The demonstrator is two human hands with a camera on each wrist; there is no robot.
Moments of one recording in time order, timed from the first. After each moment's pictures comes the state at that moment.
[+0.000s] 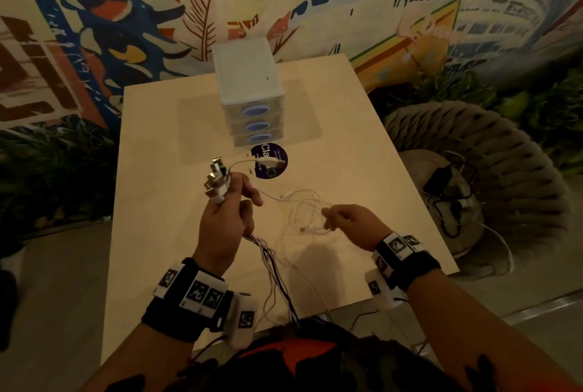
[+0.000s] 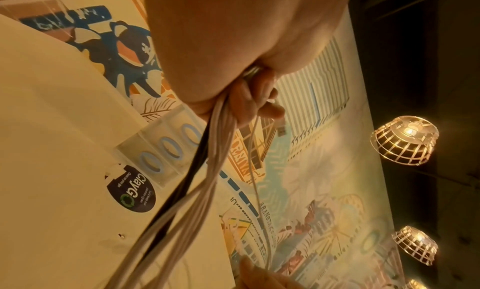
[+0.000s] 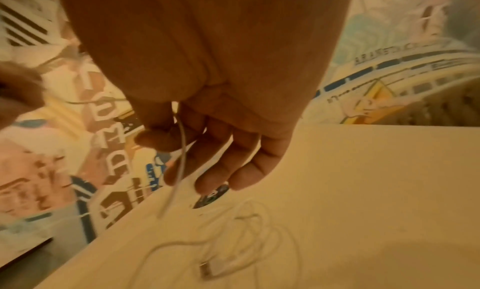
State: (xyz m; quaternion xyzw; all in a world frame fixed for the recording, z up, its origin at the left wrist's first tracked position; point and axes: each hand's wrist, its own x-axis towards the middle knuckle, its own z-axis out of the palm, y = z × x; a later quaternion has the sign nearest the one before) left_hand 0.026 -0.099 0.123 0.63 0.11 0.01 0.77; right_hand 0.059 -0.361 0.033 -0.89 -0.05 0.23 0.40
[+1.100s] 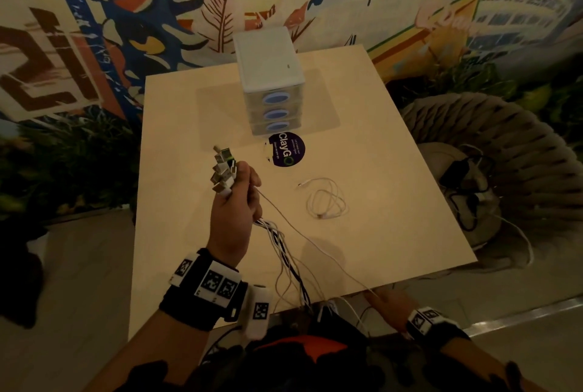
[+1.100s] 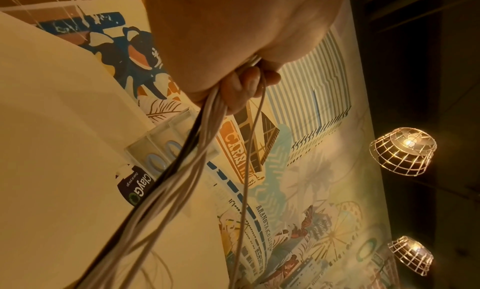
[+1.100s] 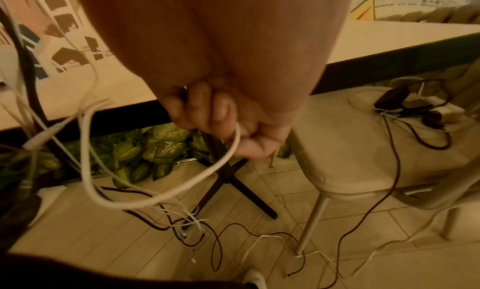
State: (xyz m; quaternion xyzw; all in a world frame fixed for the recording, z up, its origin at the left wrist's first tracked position) left_hand 0.006 -0.082 0.128 0.61 0.13 0.05 0.78; right_hand -0.093 -0.395 -0.062 -0.87 0.07 0.45 0.21
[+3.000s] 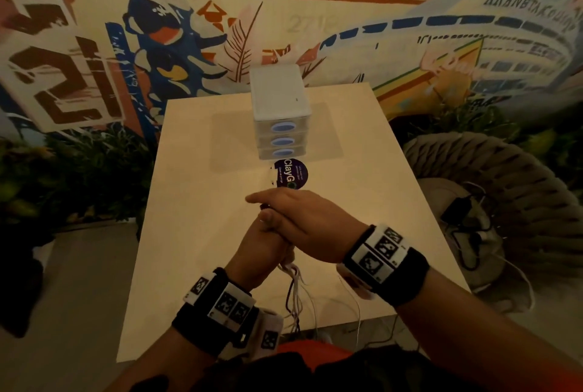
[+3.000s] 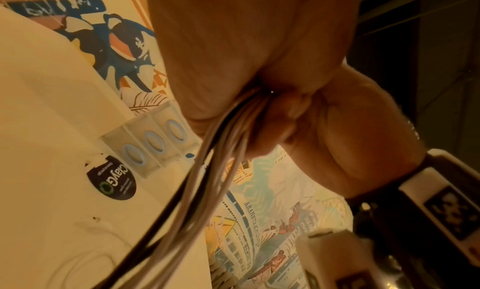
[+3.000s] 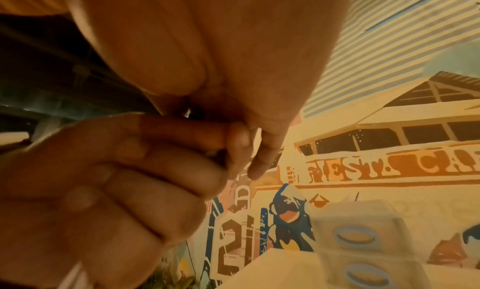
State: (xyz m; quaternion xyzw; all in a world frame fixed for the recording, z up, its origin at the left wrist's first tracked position) left_hand -0.014 -0.118 0.138 0.74 0.05 -0.09 0.67; right_hand 0.036 -0.248 0.183 -0.84 -0.40 0.12 0.35
